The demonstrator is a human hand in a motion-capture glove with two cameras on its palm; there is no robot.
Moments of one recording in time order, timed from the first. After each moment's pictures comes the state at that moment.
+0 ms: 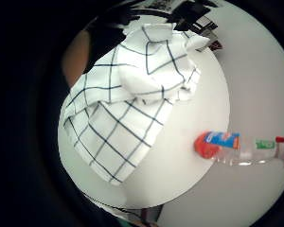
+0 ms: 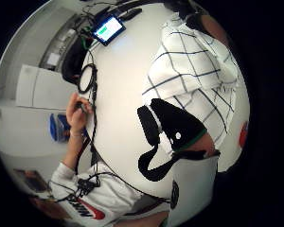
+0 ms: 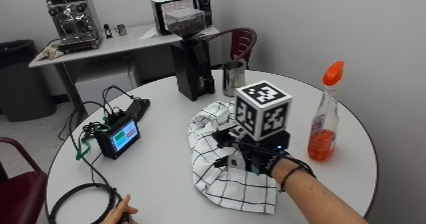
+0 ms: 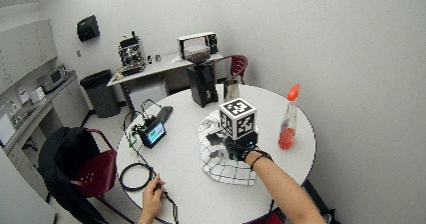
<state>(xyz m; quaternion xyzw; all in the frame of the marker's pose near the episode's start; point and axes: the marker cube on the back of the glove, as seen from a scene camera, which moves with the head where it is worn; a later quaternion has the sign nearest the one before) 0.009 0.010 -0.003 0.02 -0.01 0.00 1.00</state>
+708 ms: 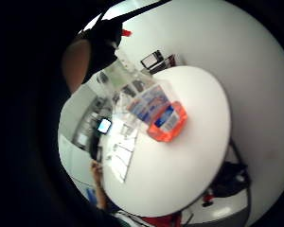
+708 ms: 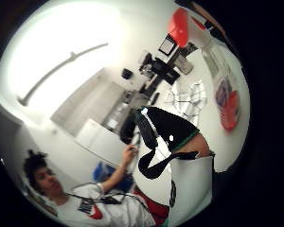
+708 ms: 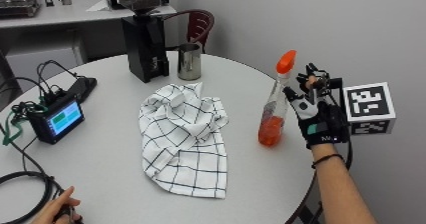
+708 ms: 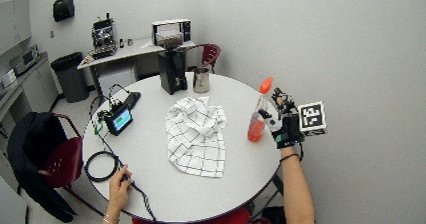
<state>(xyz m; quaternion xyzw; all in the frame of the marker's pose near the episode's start) 0.143 0.029 -0.049 0.36 -0.43 0.14 0.81</state>
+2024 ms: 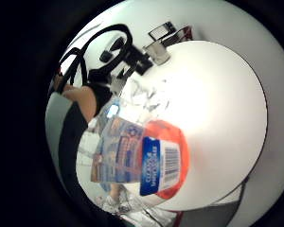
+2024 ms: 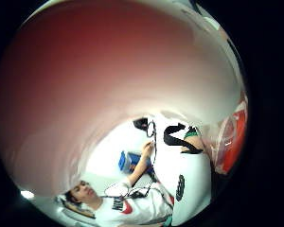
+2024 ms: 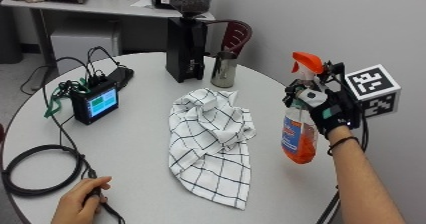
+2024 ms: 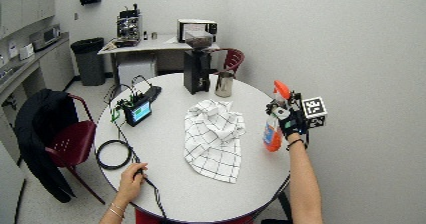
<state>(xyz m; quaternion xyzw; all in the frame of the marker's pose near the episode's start) 0.181 0.016 -0.056 0.22 -0.51 0.15 0.82</state>
